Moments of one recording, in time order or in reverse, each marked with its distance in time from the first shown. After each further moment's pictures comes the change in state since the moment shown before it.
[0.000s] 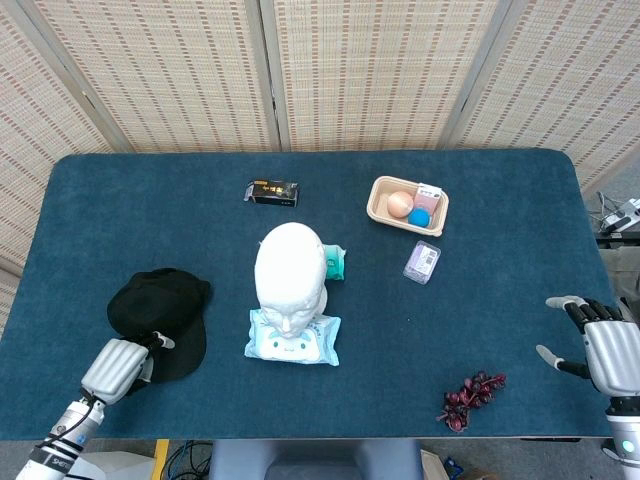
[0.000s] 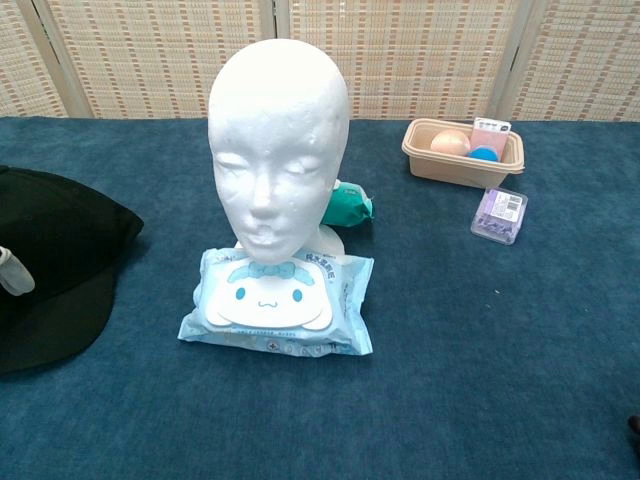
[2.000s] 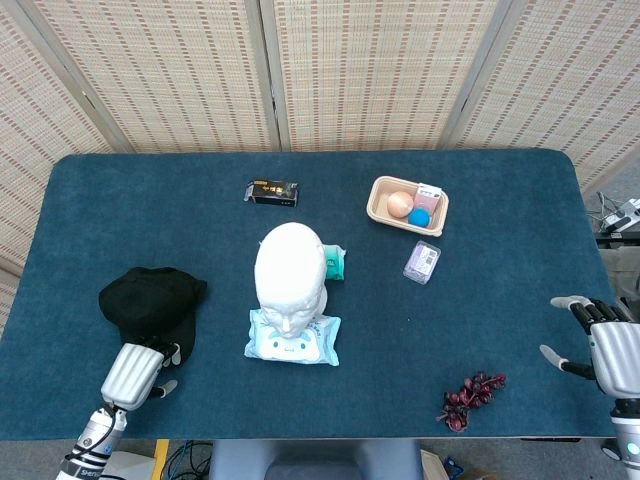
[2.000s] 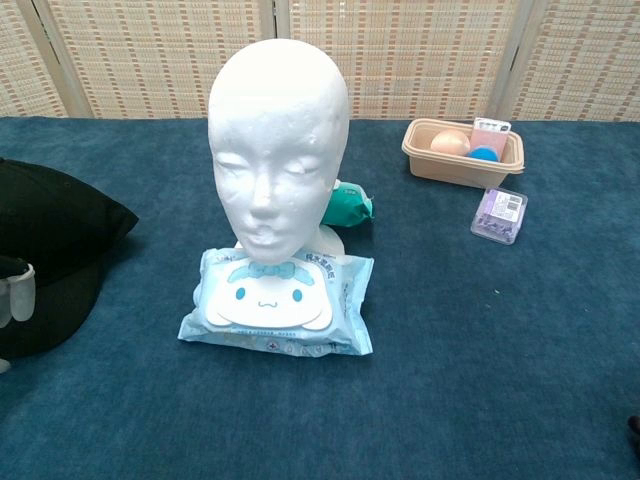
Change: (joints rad) left arm 0.075 -0.248 -0.019 0.189 0.093 0.193 0.113; right arm -0.010 0.010 0.003 -0.004 -0.001 0.016 0.016
